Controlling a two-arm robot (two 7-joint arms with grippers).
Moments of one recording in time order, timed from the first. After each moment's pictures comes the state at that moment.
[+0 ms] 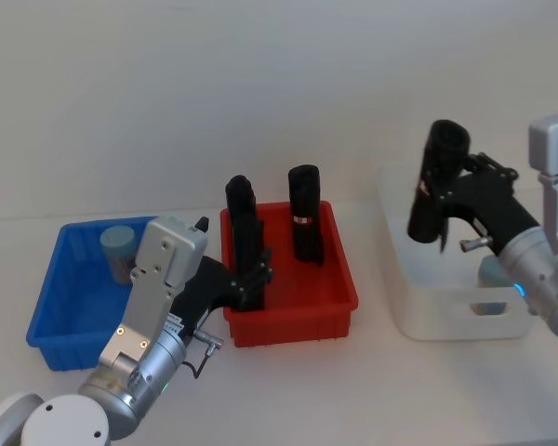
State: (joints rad) left arm -0.24 0.38 0.45 -1.63 -0.20 0.01 -0.01; right arm 0.32 0.23 -0.22 -1.53 0.17 0.04 0.11
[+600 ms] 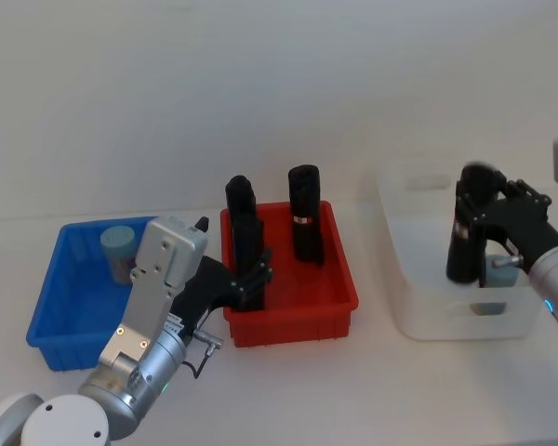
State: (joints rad) left arm -0.24 0.38 0.45 -1.63 -0.20 0.01 -0.01; right arm 0.28 0.27 -0.18 -1.53 0.19 0.14 0.06
